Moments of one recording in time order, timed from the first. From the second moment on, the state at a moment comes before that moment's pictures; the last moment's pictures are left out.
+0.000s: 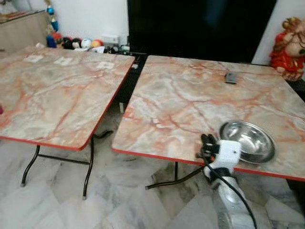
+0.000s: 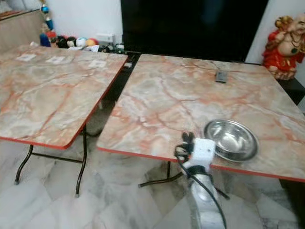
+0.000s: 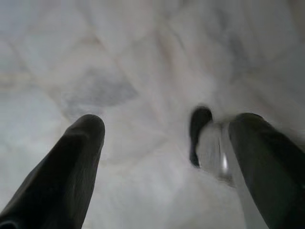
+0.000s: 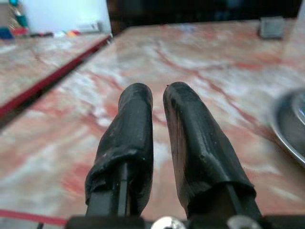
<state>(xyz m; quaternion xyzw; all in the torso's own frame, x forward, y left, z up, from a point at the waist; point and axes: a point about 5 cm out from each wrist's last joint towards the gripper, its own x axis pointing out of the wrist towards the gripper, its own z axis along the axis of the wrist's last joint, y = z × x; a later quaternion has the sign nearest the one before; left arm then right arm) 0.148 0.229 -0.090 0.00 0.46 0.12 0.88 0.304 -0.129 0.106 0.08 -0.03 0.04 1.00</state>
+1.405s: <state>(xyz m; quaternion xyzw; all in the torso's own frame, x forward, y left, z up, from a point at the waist) 0.151 0.224 -0.090 -0.02 0.45 0.12 0.88 0.310 -0.139 0.107 0.06 -0.02 0.01 1.00</state>
